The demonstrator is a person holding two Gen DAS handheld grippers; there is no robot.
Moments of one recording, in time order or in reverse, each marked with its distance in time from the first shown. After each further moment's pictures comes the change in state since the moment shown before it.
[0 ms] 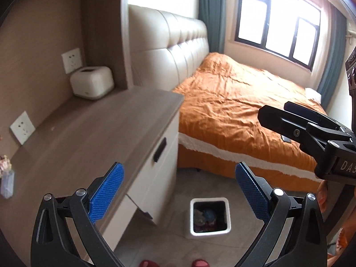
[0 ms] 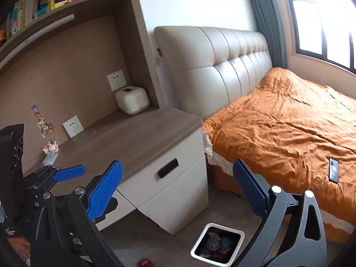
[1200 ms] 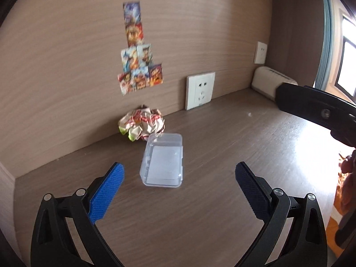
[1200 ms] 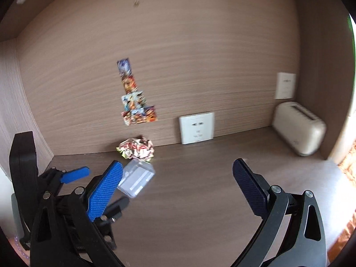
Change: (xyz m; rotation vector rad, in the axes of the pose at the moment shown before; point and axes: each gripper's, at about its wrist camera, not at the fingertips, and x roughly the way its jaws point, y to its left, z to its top) left arm -0.057 0.377 -0.078 -0.384 -0.016 0.471; right arm 0.212 0.370 0.034 -0.353 0.121 0.446
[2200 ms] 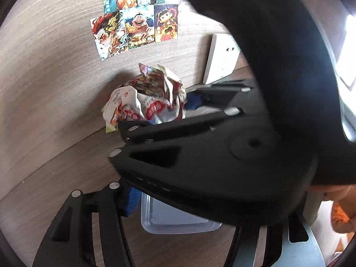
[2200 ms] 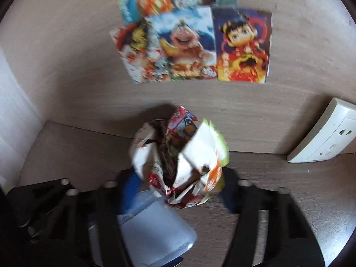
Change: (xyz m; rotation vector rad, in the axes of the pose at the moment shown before) left arm 0.117 0.038 0.020 0.021 0.208 -0.100; right arm 0.218 0.065 0.014 -0.183 0.350 0.288
